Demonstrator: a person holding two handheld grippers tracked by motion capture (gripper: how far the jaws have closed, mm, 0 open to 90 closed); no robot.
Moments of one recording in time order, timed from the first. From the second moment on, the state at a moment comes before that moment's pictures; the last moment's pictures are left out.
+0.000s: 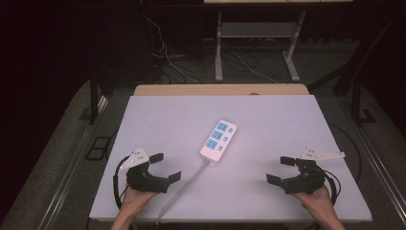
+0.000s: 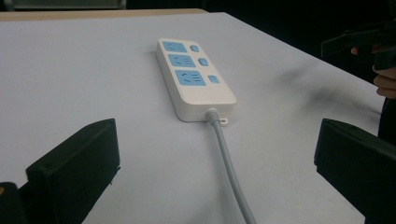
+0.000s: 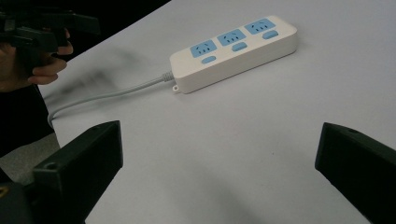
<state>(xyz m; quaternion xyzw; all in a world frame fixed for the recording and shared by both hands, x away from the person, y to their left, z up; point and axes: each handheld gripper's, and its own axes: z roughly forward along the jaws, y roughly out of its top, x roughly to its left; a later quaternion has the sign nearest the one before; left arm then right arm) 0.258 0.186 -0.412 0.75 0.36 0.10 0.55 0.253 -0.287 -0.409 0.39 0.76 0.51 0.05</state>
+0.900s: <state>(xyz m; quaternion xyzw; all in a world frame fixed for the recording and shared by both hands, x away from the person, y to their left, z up) 0.257 0.178 -0.411 0.77 0.35 0.07 0.53 0.252 -0.290 -0.412 0.39 0.77 0.50 0.05</state>
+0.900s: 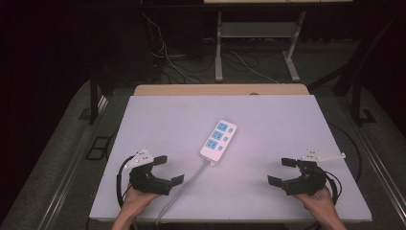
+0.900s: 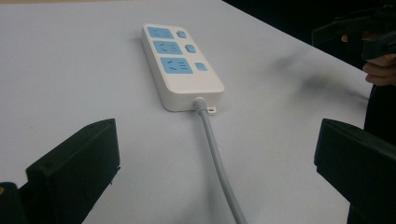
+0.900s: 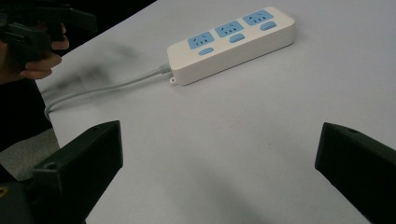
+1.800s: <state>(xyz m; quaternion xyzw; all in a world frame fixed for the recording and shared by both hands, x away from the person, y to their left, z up) 0.278 0.159 -0.391 0.79 0.33 0.07 0.50 0.250 -0.290 -0.412 0.39 0.77 0.50 0.05</state>
